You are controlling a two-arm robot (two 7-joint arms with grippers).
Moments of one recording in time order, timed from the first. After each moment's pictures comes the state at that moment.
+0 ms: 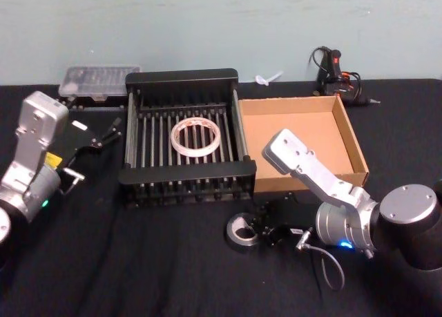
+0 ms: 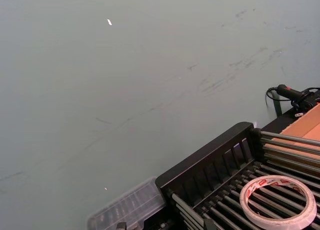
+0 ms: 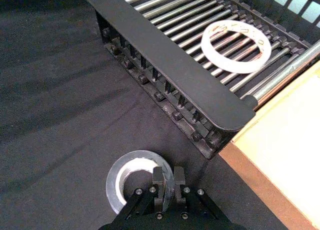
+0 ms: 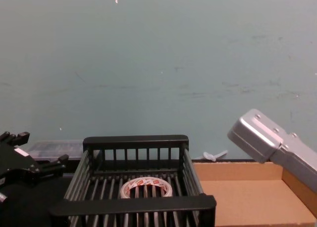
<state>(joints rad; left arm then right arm) -0.20 0.60 0.45 -1.41 -0.25 -0.12 0.03 0.24 0.49 -0.58 -1.64 0.16 0.57 0.50</state>
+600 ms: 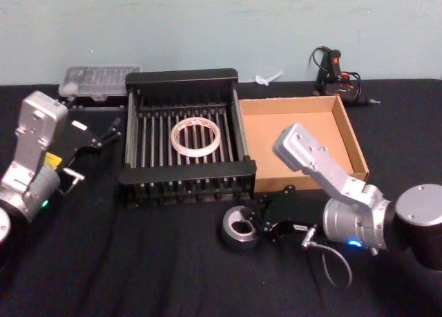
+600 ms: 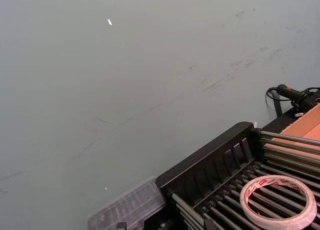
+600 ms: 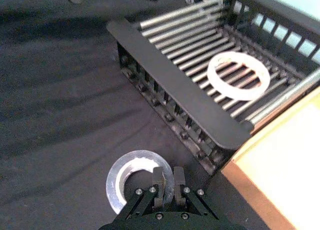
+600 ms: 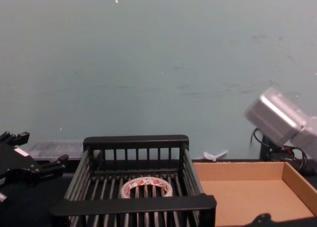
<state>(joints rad) -0.20 0.60 0.45 -1.41 -0.25 -0.12 0.03 0.21 0.52 -0.55 -1.68 0.20 0.48 0.54</state>
